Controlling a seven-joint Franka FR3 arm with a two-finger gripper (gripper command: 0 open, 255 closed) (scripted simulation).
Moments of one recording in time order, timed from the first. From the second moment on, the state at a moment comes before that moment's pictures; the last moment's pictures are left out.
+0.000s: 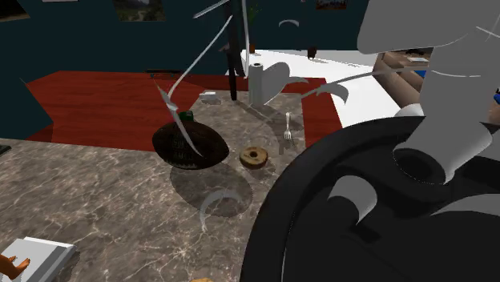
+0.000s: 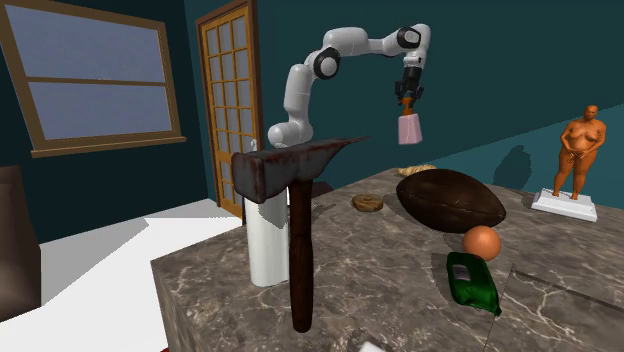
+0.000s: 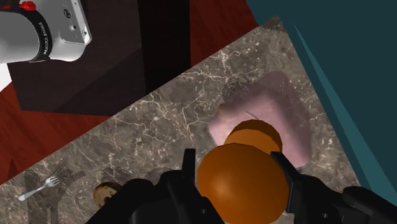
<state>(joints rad) 0.66 0.23 0.94 -1.35 -0.27 1.29 1.60</state>
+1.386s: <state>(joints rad) 0.62 0.20 0.94 -1.66 -0.25 1.57 1.63</state>
